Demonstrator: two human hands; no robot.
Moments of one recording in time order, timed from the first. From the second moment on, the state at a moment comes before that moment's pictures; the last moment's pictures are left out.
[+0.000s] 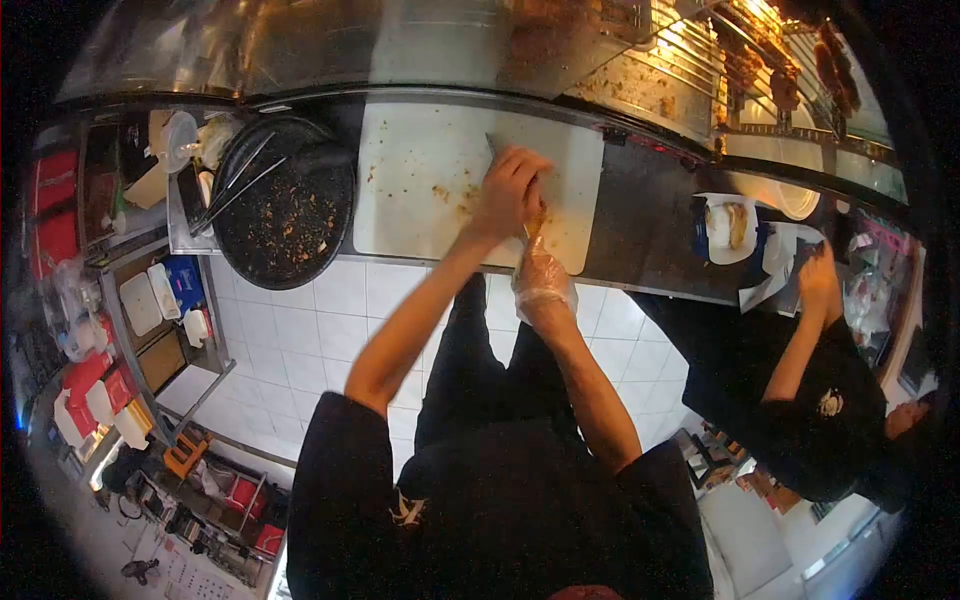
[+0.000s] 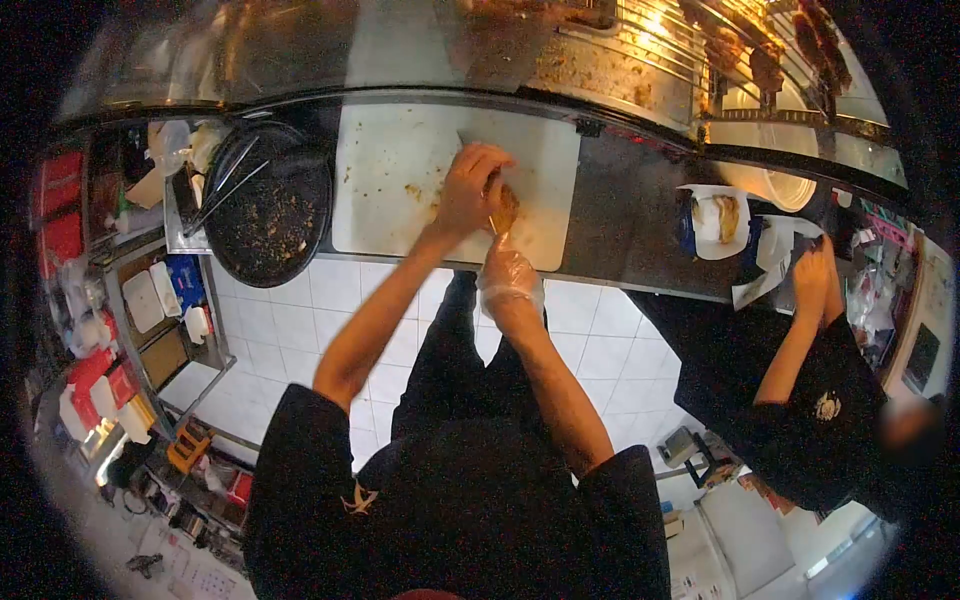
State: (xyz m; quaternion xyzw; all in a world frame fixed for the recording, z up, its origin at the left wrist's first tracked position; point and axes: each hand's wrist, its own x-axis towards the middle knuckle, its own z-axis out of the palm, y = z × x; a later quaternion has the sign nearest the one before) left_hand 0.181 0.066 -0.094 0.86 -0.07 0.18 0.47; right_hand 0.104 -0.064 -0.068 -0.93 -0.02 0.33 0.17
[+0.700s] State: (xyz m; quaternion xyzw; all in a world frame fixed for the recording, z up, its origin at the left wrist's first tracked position) left_hand 0.260 0.051 -0.187 0.89 -0.13 -0.08 0.43; right_hand 0.140 -0.113 -0.042 -0.93 -0.05 0.36 0.08
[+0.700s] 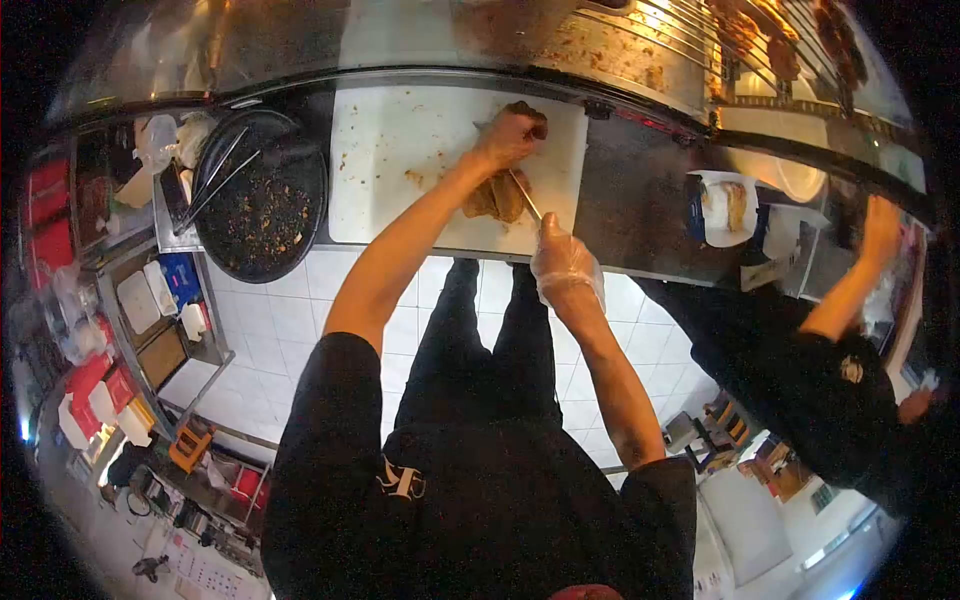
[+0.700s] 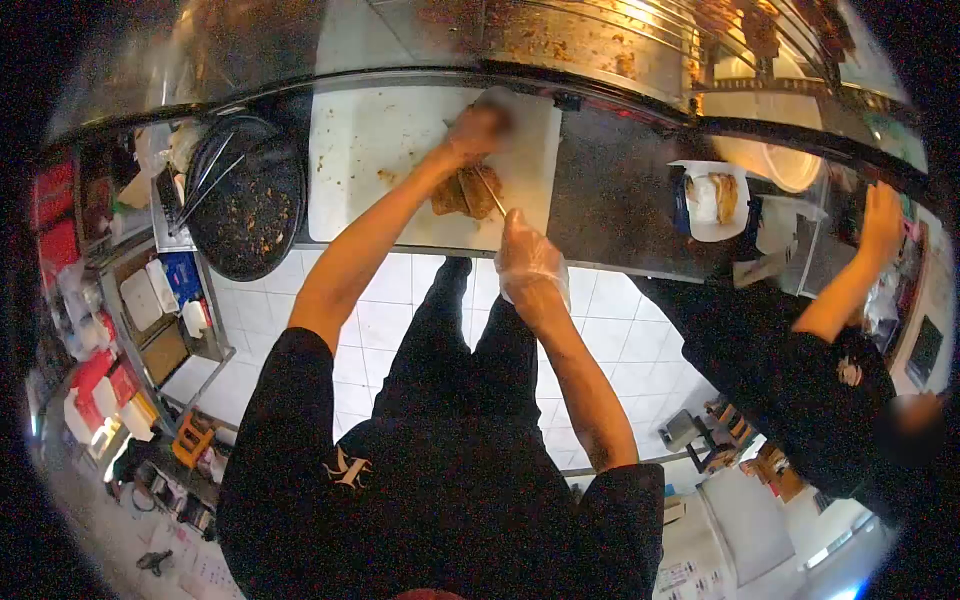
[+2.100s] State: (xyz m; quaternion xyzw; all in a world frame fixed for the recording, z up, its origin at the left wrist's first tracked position) left_hand 0.244 0.125 -0.203 0.93 -0.12 0.03 0.33; right_hand 0.119 -0.053 -0.107 -0.93 -0.11 0.36 0.07
